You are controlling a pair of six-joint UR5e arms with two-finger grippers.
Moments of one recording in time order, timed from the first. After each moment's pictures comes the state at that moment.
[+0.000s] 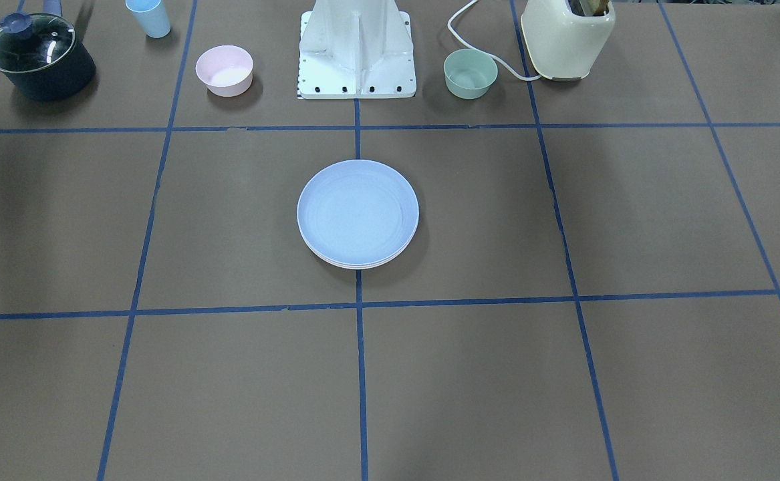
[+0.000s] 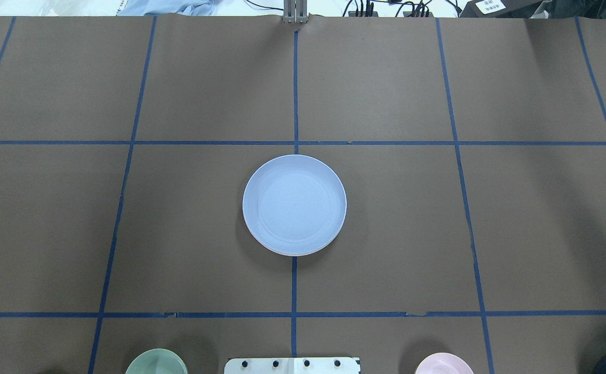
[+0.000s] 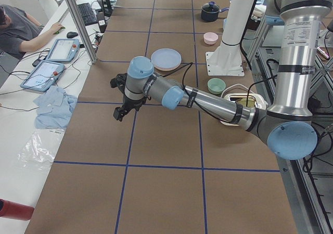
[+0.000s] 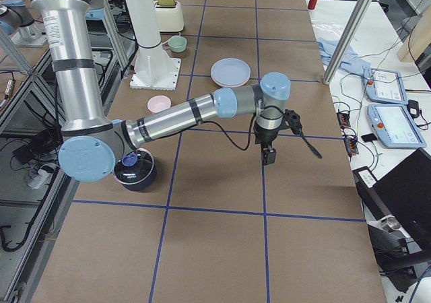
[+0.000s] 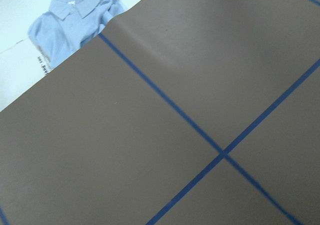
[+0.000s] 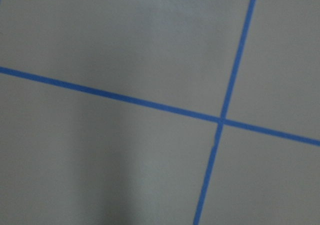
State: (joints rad) left arm -1.51 -1.57 -1.80 -1.80 -2.33 0.34; right arm 1.48 -1.51 1.78 -1.77 2.29 -0.09
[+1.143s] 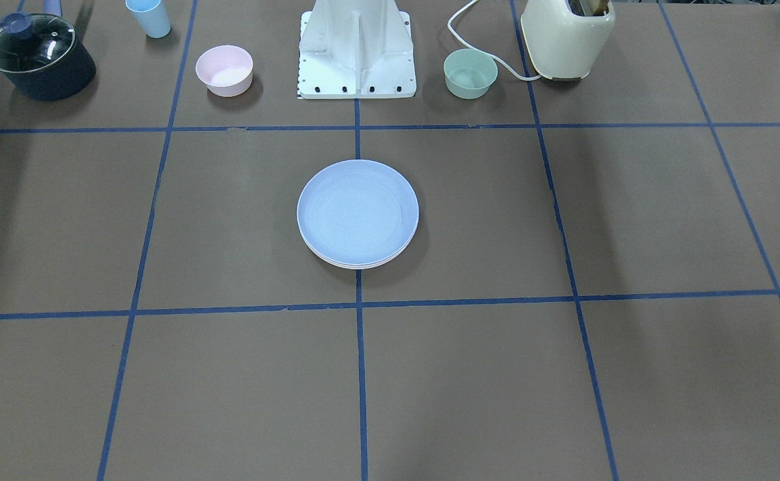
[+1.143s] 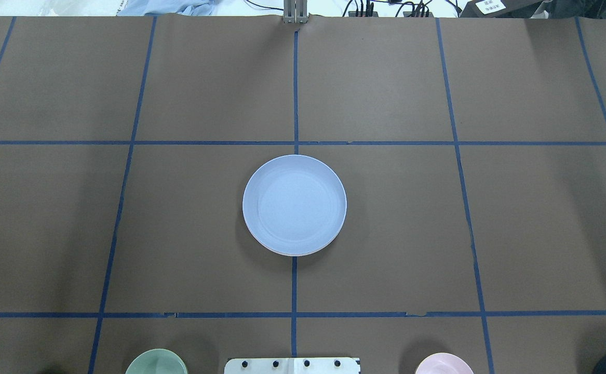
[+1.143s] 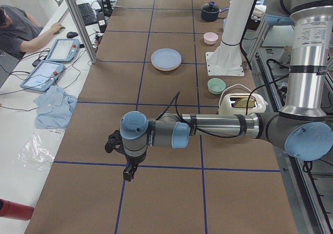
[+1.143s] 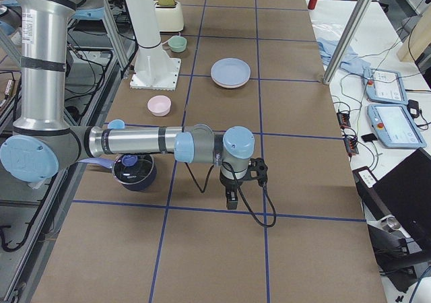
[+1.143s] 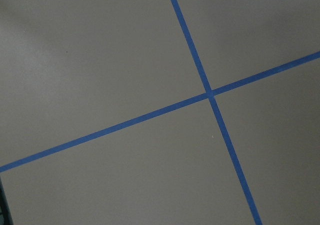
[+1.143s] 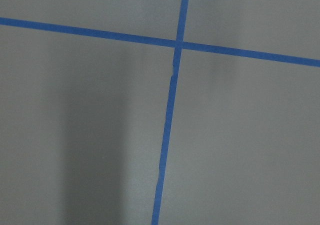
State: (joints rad) left arm -1.66 -1.58 -1.57 -1.61 -2.31 0.35; right arm 1.53 -1.68 1.77 -1.66 2.31 -0.09
